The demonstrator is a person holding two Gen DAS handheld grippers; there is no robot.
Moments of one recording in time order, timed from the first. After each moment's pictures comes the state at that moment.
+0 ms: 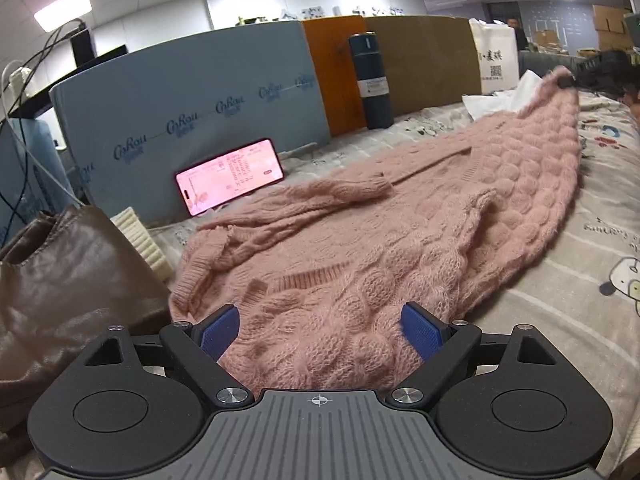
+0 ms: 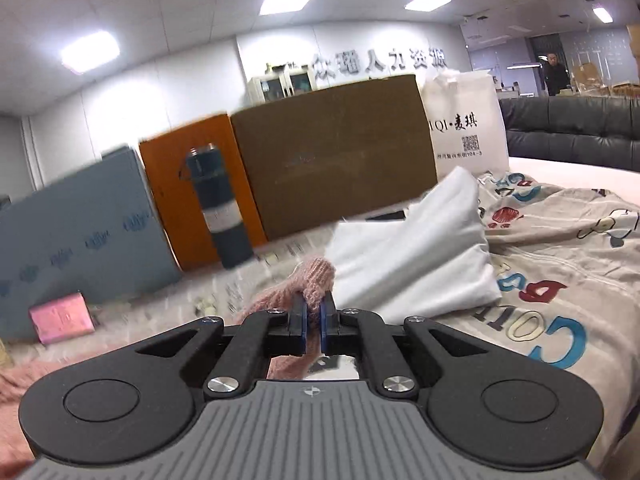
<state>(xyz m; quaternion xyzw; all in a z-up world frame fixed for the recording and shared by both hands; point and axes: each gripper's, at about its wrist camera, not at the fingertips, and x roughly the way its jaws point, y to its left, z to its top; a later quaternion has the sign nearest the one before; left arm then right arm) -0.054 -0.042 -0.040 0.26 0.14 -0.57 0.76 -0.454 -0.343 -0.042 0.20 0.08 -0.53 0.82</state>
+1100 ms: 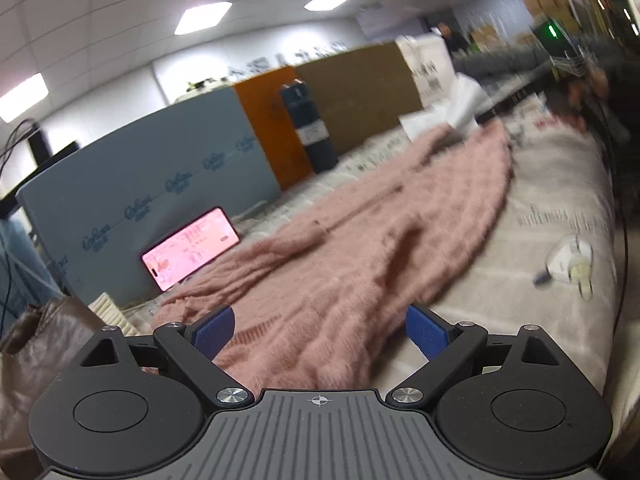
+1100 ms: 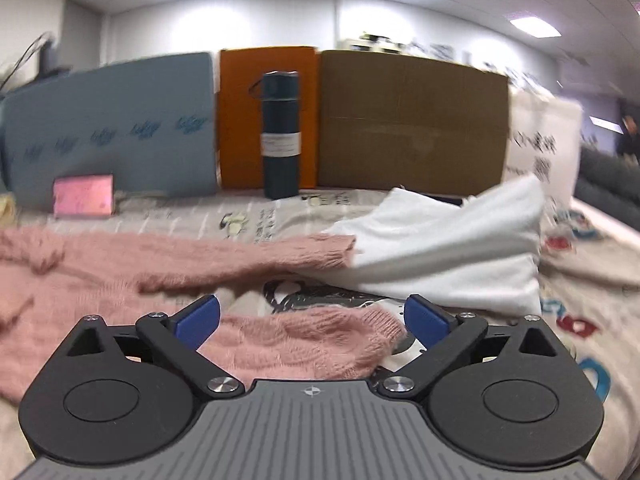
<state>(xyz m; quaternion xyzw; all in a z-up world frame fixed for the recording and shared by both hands) -0.109 -0.037 -0.039 0.32 0.03 -0.61 0.72 -0.435 -0.343 -0.071 0.07 0.19 -0.43 0.88</state>
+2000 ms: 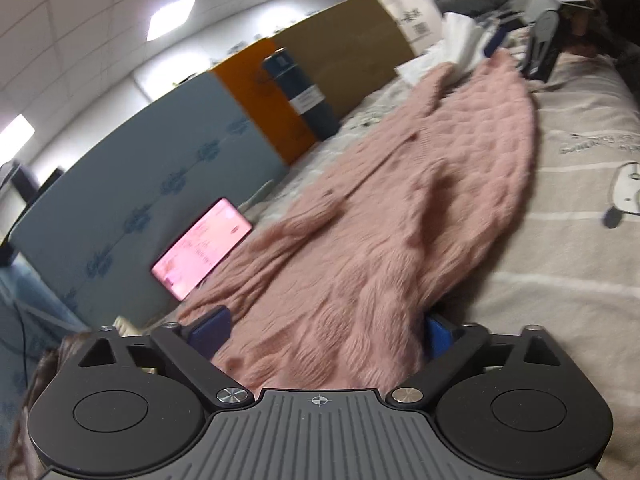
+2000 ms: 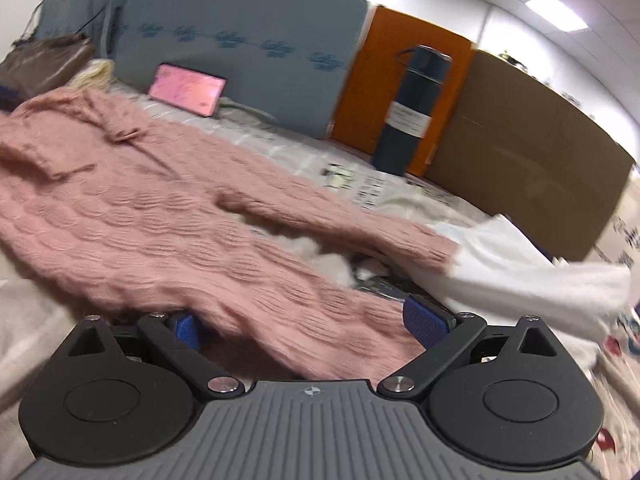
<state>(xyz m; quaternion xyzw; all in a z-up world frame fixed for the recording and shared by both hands) -0.093 -0.073 -0.053 0.39 0.00 -0.58 0.72 -0.397 -0.345 -0.092 -0.05 0.29 -0.30 0.91</state>
